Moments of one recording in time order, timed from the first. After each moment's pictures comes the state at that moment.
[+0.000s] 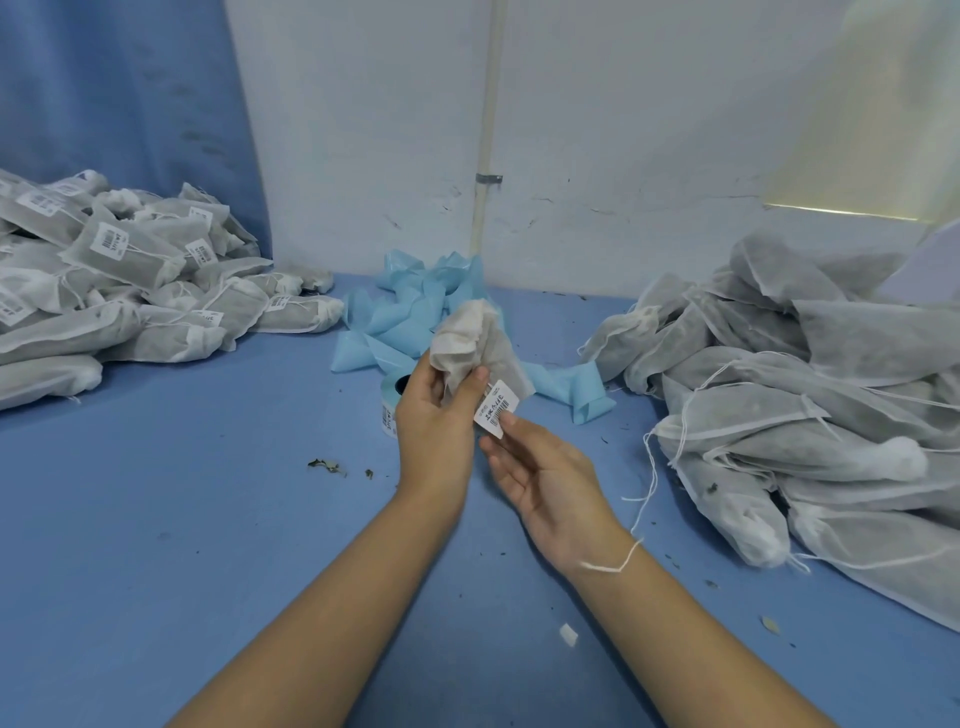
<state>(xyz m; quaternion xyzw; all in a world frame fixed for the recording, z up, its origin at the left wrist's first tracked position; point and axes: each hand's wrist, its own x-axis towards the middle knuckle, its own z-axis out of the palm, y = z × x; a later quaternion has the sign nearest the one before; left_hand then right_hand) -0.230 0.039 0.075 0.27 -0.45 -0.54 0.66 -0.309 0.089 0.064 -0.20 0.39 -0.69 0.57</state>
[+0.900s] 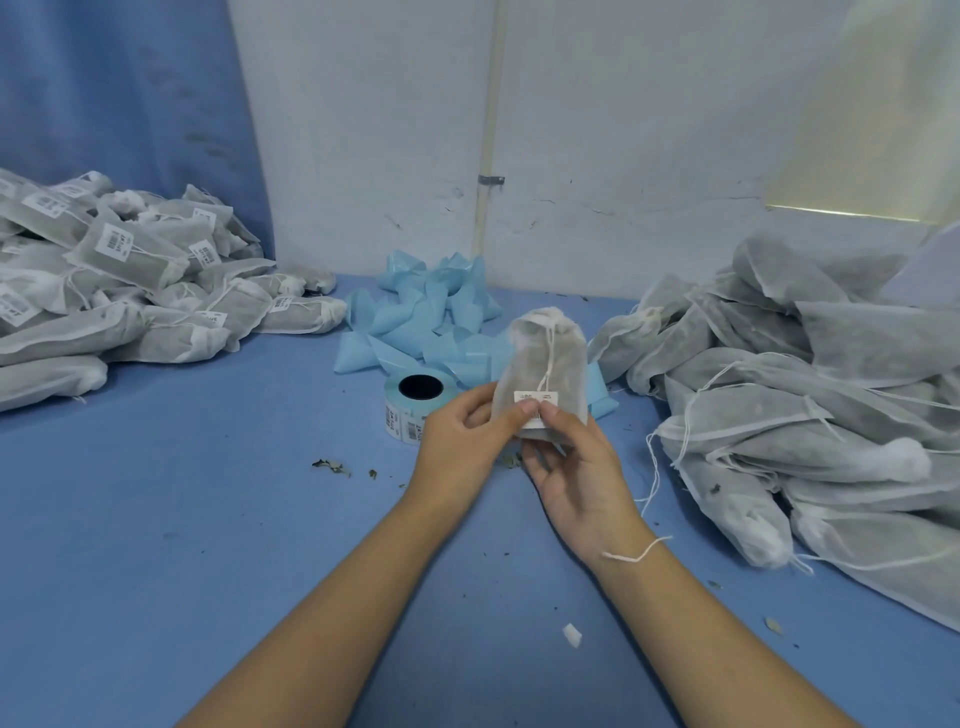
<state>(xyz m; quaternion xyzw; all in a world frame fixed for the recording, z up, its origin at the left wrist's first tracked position) -0.226 0.046 0.066 0.27 -0.55 -0.61 0.51 -0.331 0.083 0.059 -0.23 0.33 -0.74 0.53</state>
